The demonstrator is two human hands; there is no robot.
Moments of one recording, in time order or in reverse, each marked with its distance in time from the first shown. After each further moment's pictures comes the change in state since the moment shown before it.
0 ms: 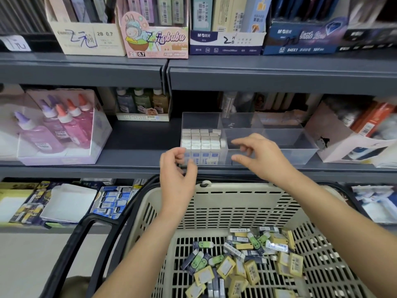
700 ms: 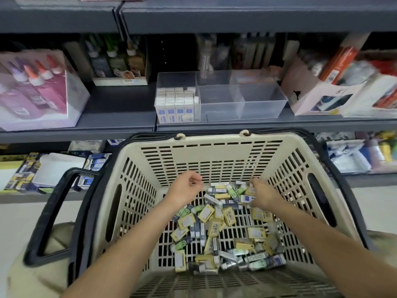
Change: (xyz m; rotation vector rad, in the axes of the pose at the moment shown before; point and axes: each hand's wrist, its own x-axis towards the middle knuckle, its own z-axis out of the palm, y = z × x) left_hand -0.103 -0.057 0.018 0.317 -0.715 -0.357; right_hand -0.164 0.123 0.098 -0.202 -0.569 0.573
